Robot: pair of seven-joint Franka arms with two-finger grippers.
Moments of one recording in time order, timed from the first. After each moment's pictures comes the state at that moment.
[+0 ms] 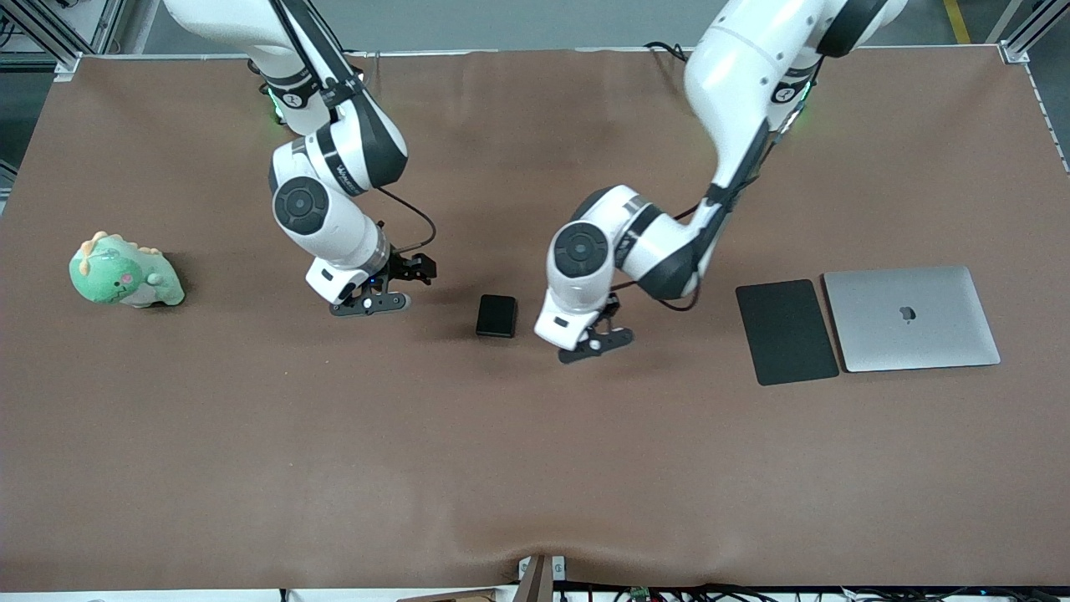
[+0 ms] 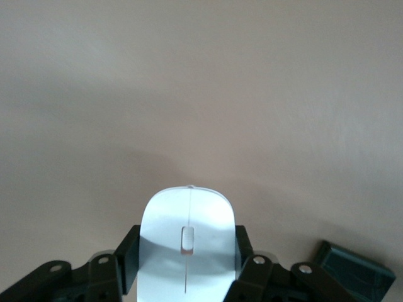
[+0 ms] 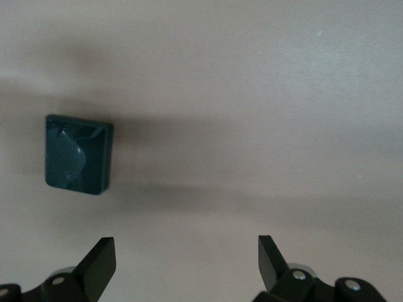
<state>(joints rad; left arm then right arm) -0.59 0.72 -0.10 -1.37 0.09 2.04 -0.99 0.50 0.27 -0.01 -2.08 0.18 2.33 0.32</state>
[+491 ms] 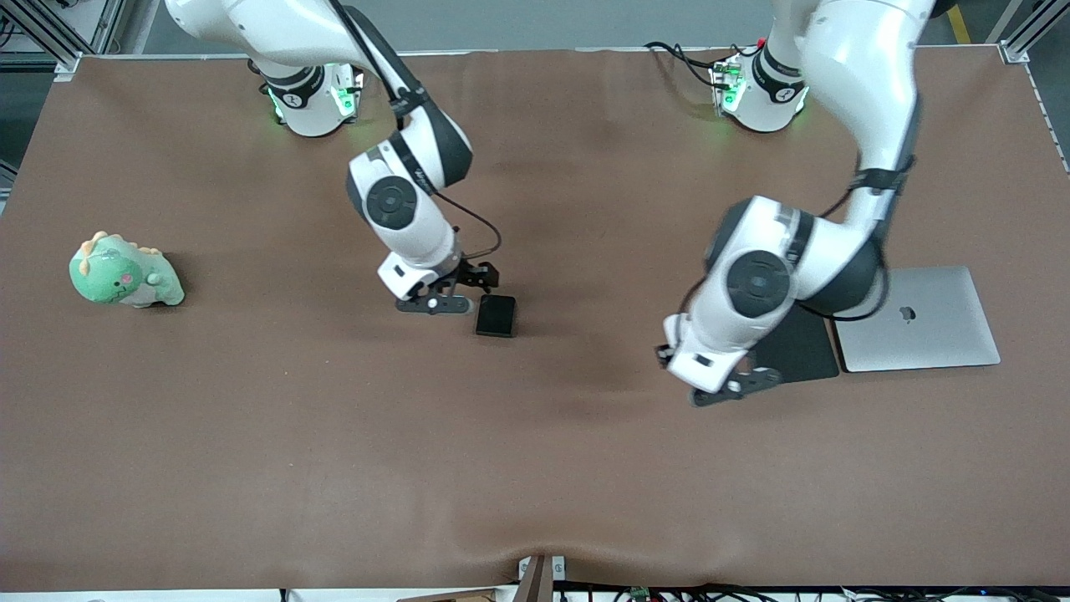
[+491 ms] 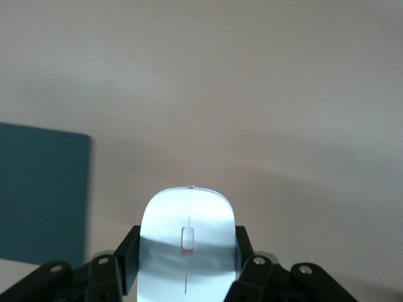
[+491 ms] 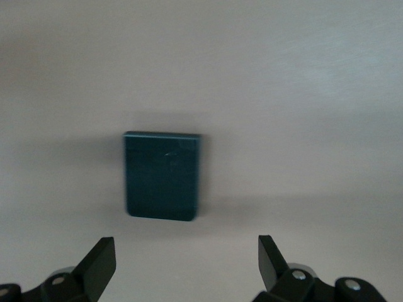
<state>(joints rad) -0.29 0.56 -0.09 -1.49 0.09 2.00 -0.63 0.67 0.47 -0.01 -1.88 0.18 2.39 0.59</state>
